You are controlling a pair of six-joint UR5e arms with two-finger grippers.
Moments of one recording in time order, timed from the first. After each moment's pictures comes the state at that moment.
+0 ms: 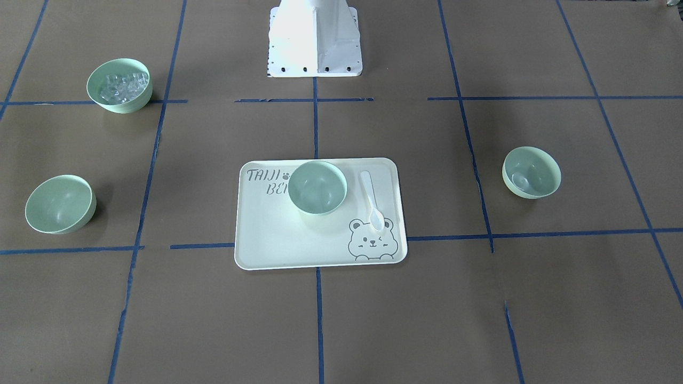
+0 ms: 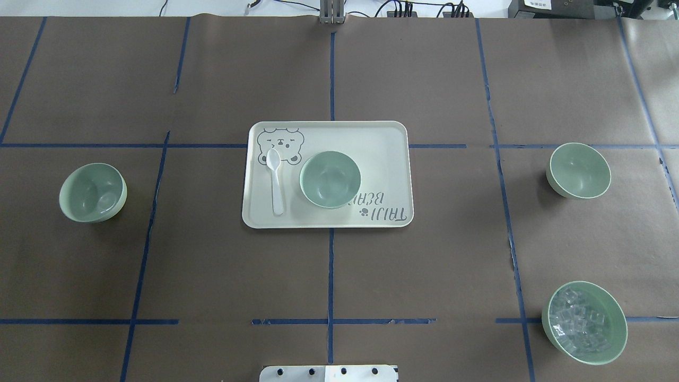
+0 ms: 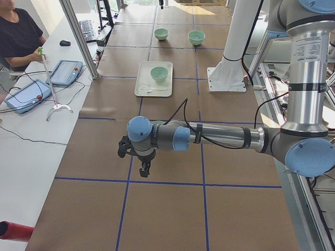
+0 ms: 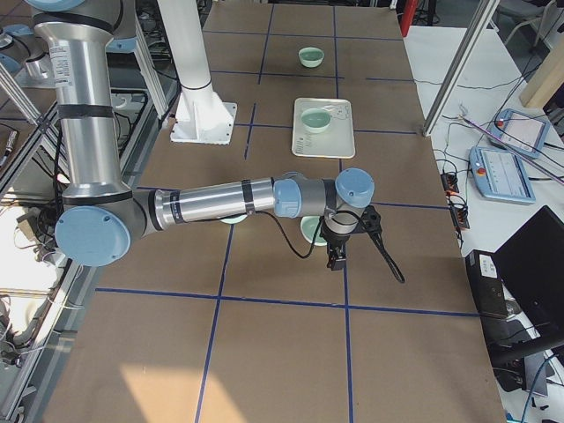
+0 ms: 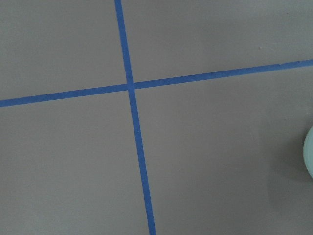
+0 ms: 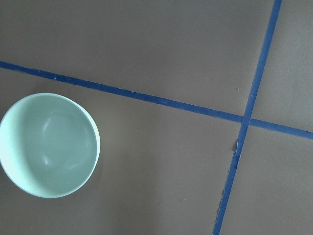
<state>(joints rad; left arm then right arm) -1.53 -1.56 -1.68 -1.50 -2.42 0.08 1.45 -1.50 1.68 -1.71 2.39 -0.09</state>
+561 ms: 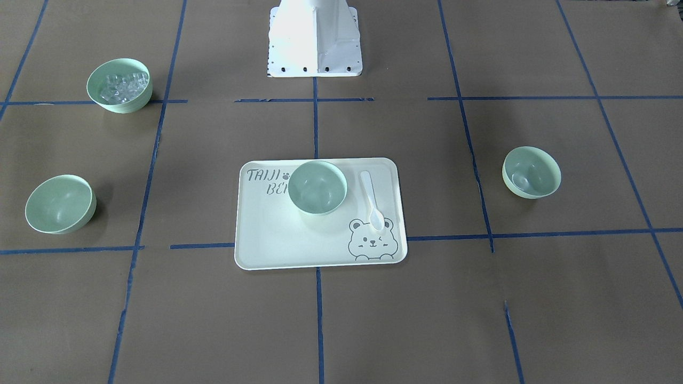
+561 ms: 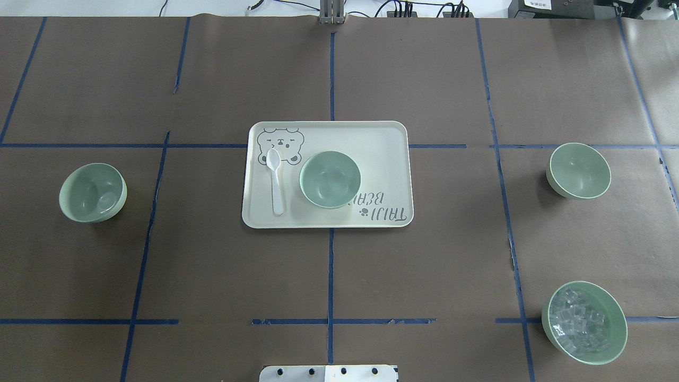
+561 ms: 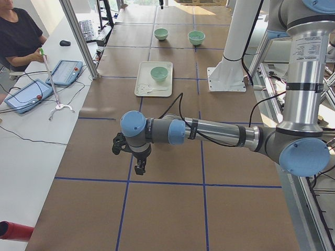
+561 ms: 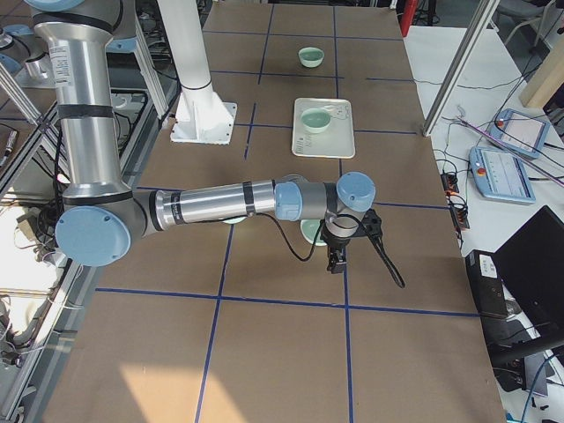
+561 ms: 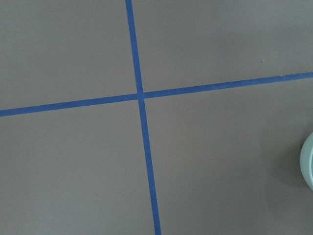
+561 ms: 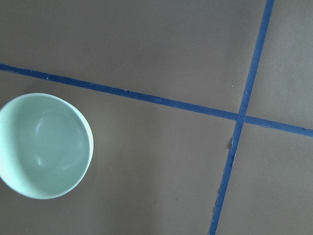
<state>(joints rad) -1.55 -1.57 -1.71 -1.47 -2.41 0.09 1.45 -1.49 1.66 -1.69 2.39 -0.09</state>
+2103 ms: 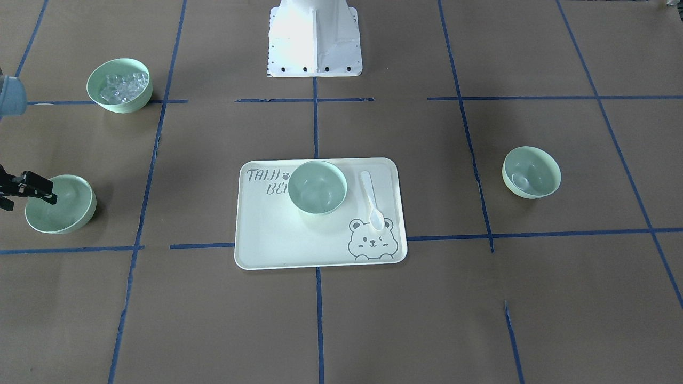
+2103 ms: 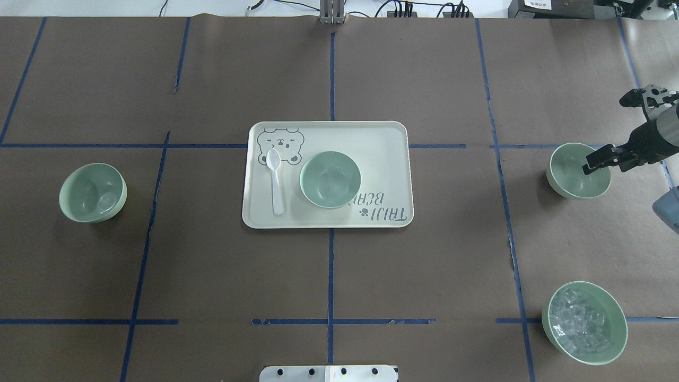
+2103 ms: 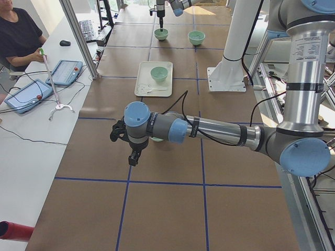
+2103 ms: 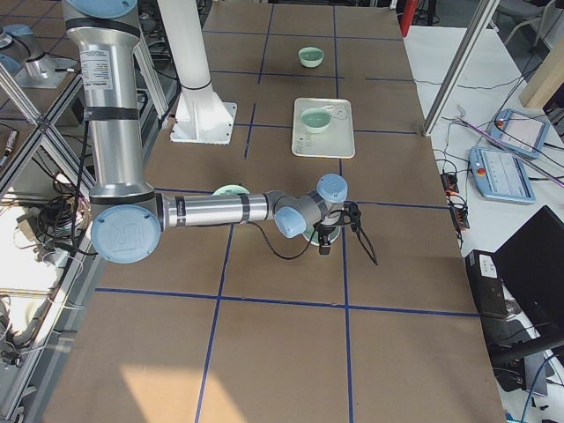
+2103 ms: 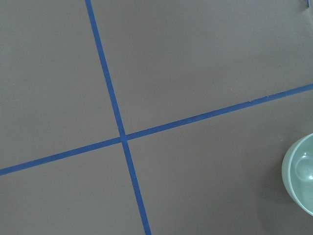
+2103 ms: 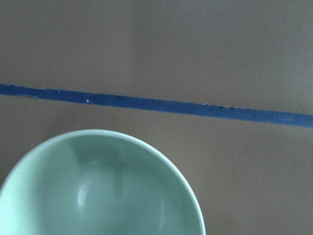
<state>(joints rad) -1.54 -1.57 -1.73 -1.65 -2.41 0.09 1.10 -1.51 1.51 -1.09 2.30 0.57</state>
